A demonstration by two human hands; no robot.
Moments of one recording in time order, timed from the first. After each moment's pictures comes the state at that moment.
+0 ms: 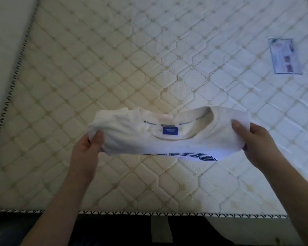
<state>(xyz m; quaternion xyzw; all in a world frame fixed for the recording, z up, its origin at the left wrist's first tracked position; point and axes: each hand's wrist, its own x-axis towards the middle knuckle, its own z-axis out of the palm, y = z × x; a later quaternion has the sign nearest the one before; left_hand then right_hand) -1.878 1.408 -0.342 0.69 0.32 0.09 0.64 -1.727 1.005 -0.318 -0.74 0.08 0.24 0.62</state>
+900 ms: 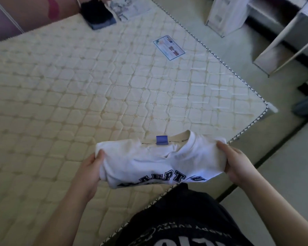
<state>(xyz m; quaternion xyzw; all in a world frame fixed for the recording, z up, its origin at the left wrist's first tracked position) -1.880 1.300 -0.279 0.70 0.18 -0.23 0.65 -1.984 0.892 -0.265 -0.56 0.43 0.04 0.71</state>
